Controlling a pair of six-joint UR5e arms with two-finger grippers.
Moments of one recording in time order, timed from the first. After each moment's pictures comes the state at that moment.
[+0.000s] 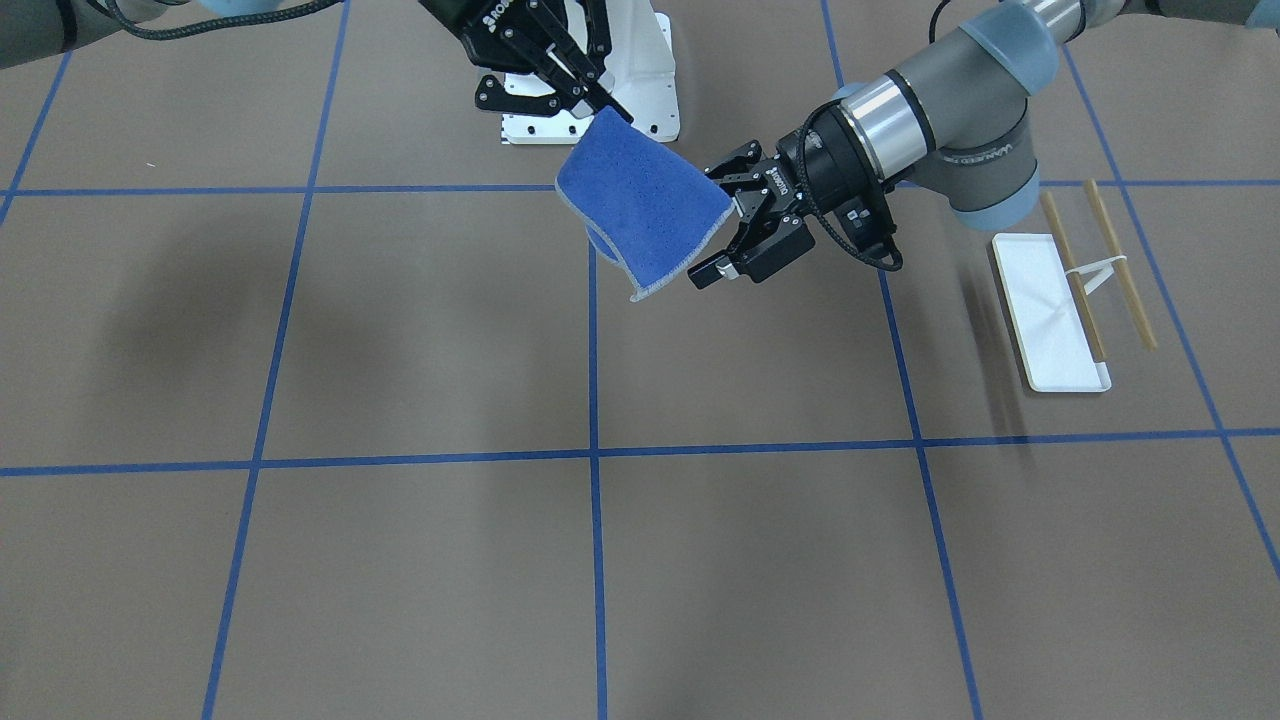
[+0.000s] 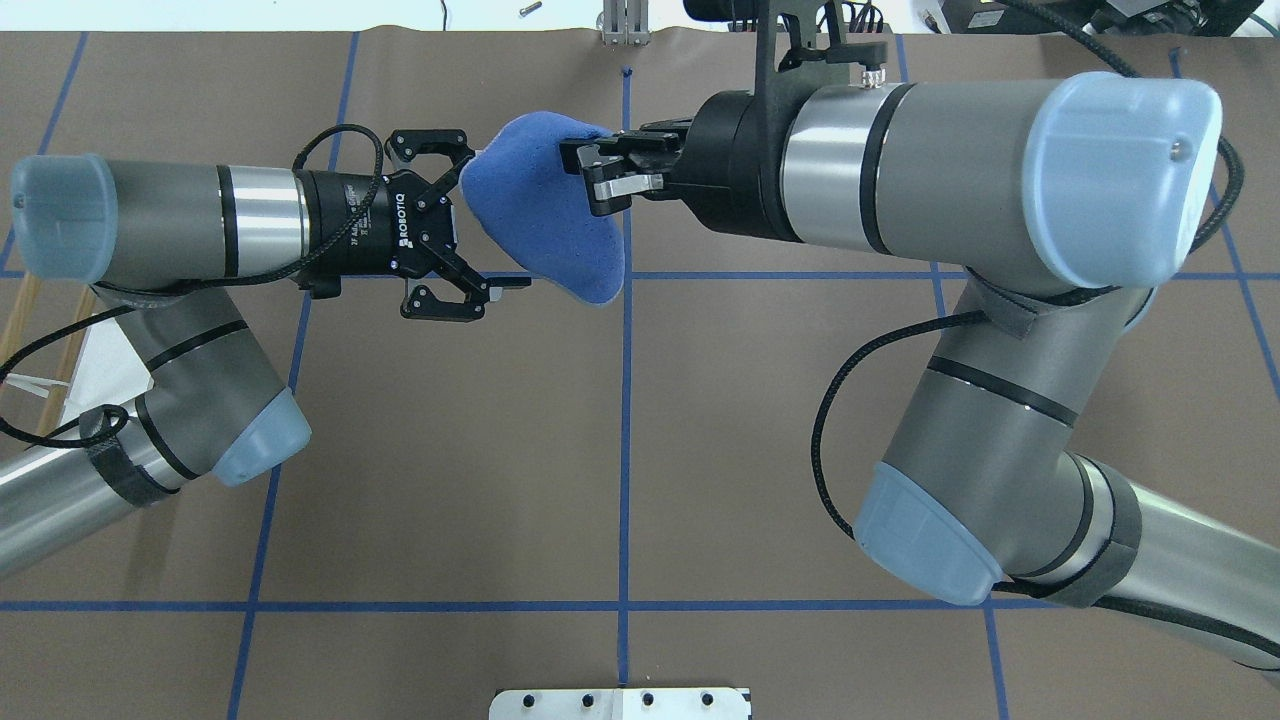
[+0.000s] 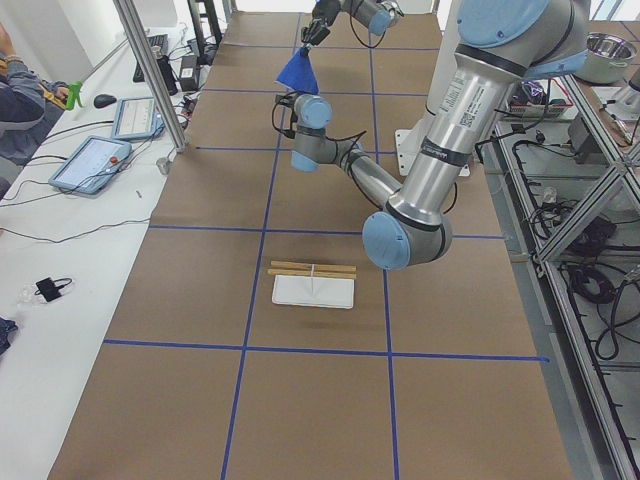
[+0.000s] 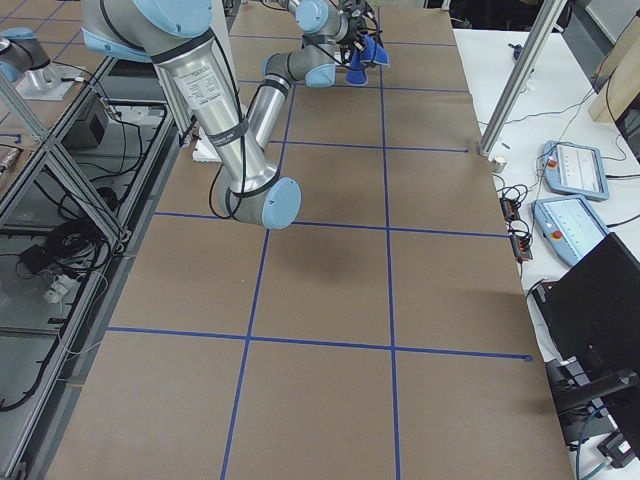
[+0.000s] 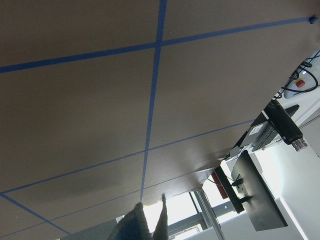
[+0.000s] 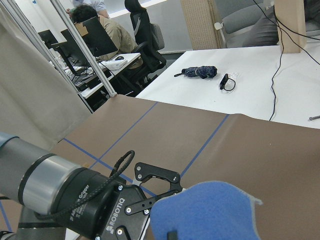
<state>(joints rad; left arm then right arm) -0.73 -2.05 -1.63 -2.89 -1.98 -3.07 0.62 -0.92 2.01 -0.97 1.72 0.88</state>
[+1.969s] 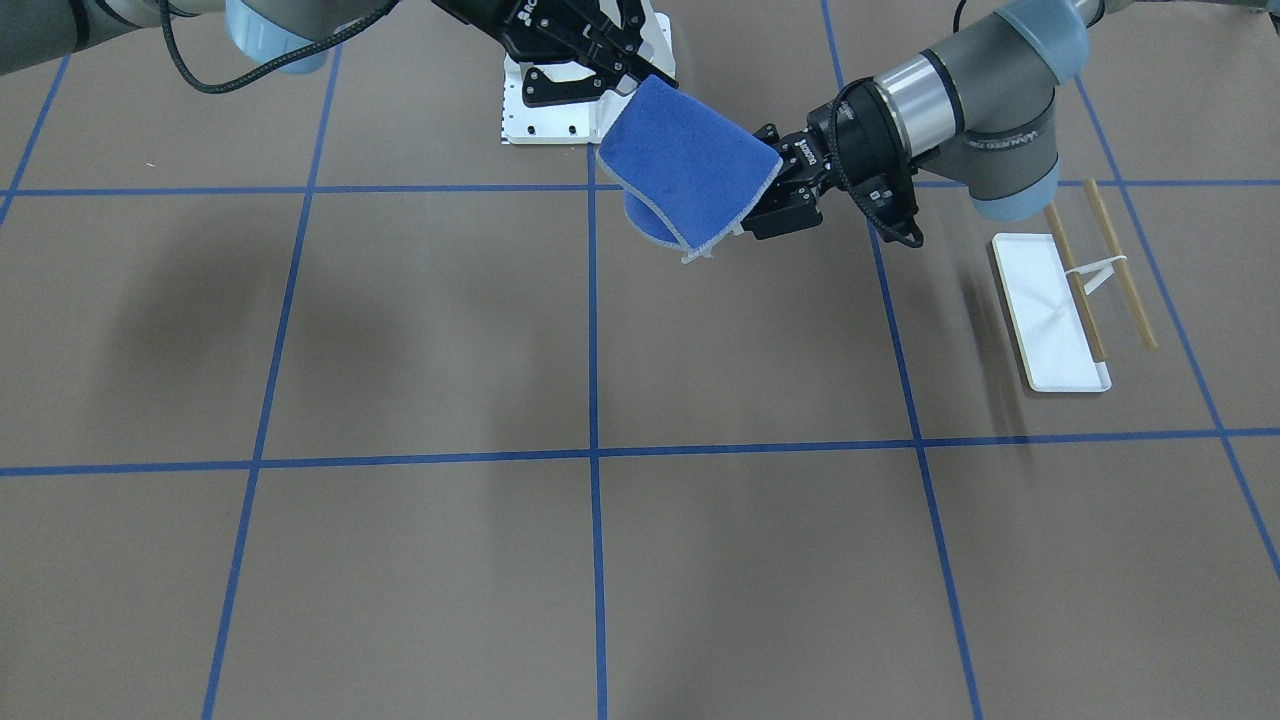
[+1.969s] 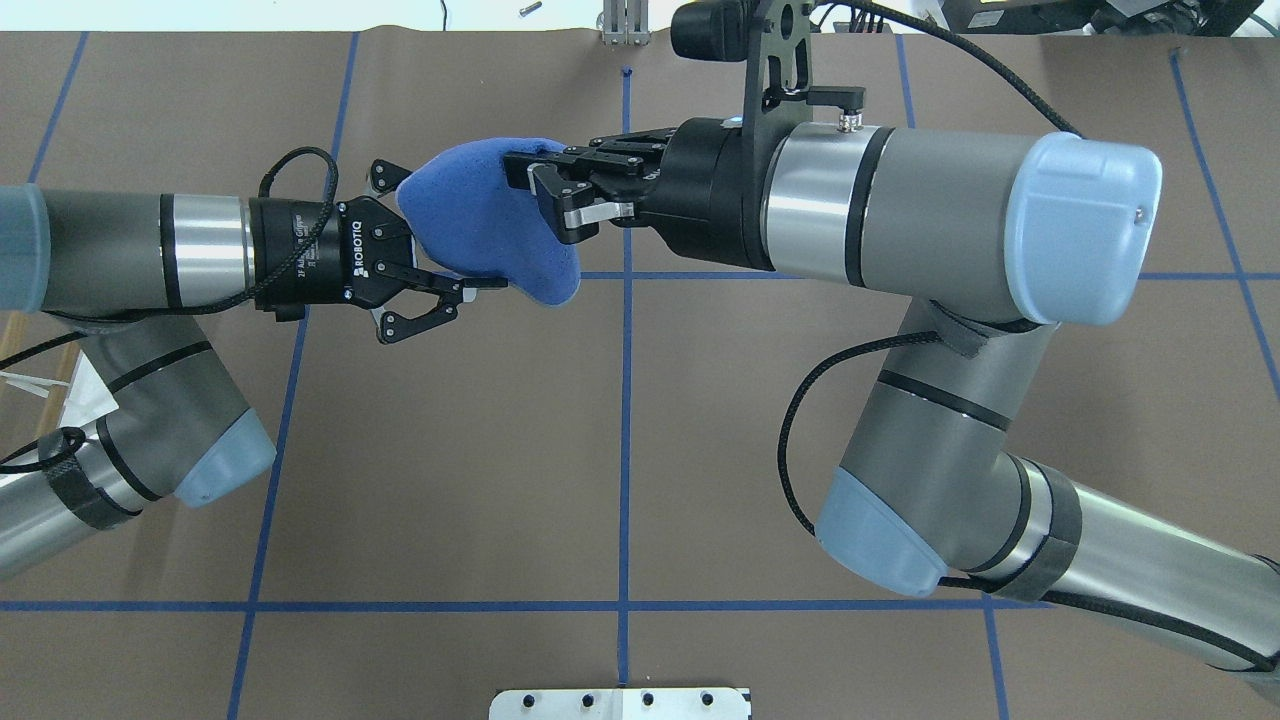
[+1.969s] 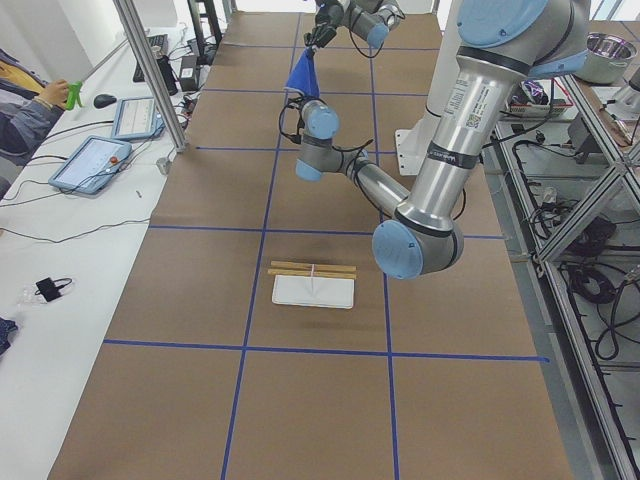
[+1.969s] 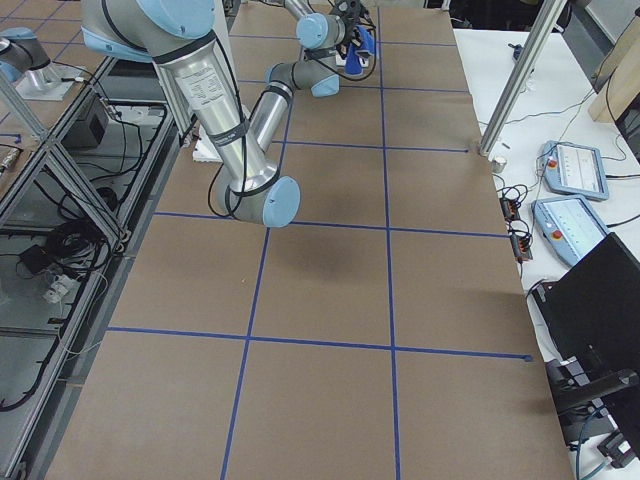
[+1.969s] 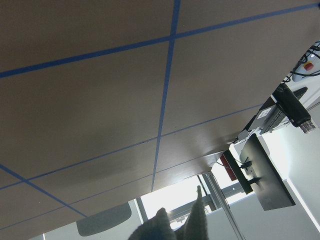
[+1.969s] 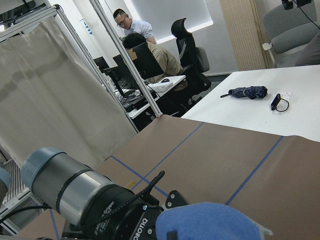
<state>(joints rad) -0.73 -1.97 -1.67 -3.00 -2.01 -3.06 0.59 -0.92 1.92 -0.68 1.72 0.88</state>
